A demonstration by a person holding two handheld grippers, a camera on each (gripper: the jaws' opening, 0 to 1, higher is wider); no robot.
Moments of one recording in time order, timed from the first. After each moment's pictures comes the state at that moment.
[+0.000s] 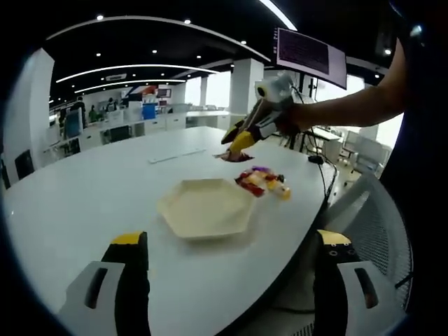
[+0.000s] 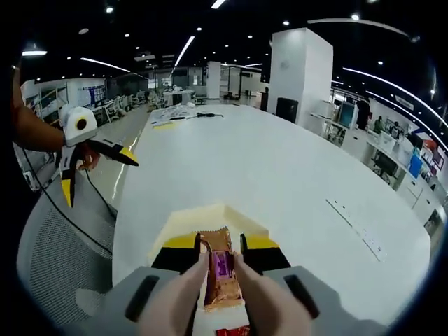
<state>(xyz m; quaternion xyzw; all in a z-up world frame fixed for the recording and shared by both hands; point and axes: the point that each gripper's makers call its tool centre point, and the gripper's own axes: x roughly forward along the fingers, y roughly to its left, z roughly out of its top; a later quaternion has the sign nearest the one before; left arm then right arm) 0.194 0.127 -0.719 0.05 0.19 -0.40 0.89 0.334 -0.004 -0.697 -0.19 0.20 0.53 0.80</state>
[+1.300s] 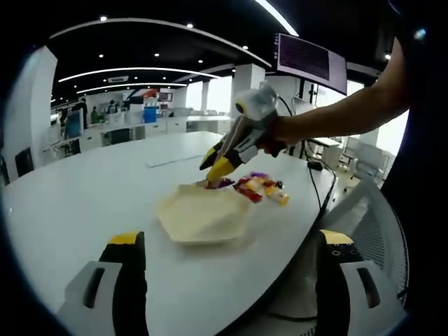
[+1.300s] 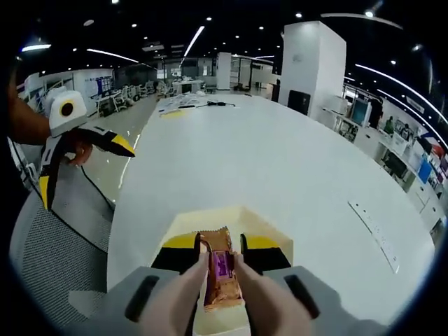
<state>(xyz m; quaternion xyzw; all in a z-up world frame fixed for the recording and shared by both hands) 0.193 0.120 -0.713 0.03 0.18 -0.40 0.90 0.331 0.041 -0.739 -0.21 0.23 0.55 0.78</state>
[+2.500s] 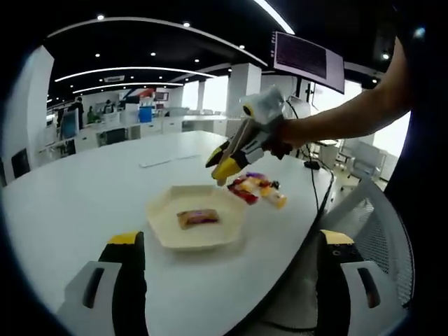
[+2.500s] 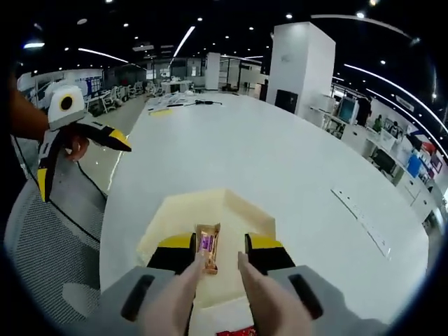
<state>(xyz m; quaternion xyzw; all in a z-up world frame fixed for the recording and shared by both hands) 0.196 0.096 -0.724 0.04 0.18 -0.42 0.89 0.329 -0.014 -0.733 -0.21 0.22 0.51 0.80</state>
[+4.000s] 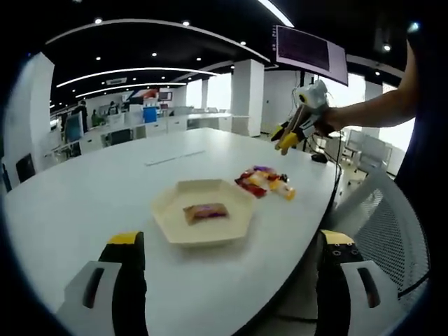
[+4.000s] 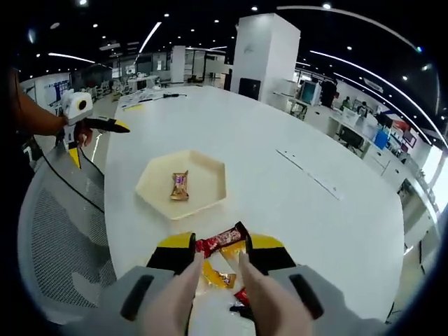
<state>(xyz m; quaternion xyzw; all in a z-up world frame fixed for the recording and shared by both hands) 0.203 0.102 -0.732 0.06 0.17 -0.40 0.90 0.291 -0.166 -0.716 -0.20 0.26 0.42 0.85</state>
